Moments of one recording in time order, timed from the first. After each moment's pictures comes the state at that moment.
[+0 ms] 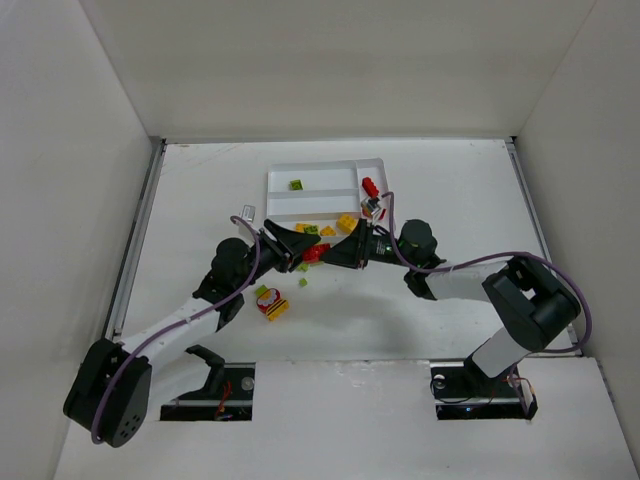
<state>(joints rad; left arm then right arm) -0.50 1.03 0.37 0.56 0.30 -1.37 0.62 1.58 0.61 1.05 -0.72 1.21</state>
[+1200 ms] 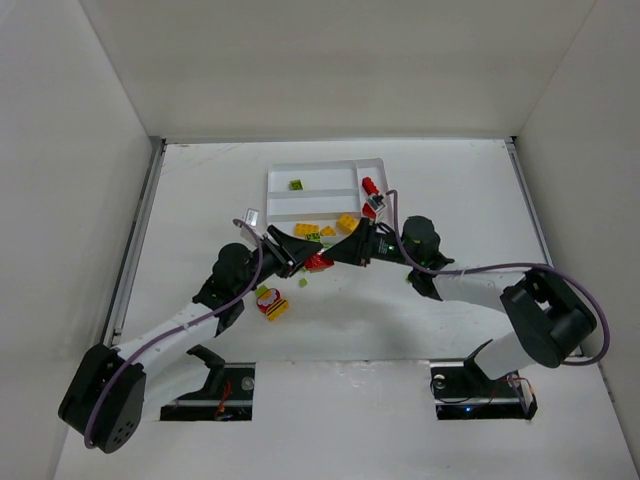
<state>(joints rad) -0.54 0.99 0.35 0.53 0.27 -1.27 0.63 1.48 0.62 0.86 -0.66 1.09</state>
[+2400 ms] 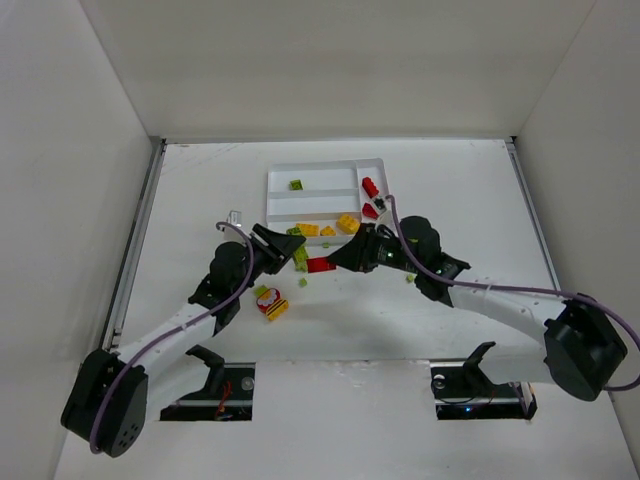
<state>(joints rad) -0.48 0.99 0.33 0.43 0.10 -1.21 0.73 1.26 0.69 0.35 -0.38 0.80</state>
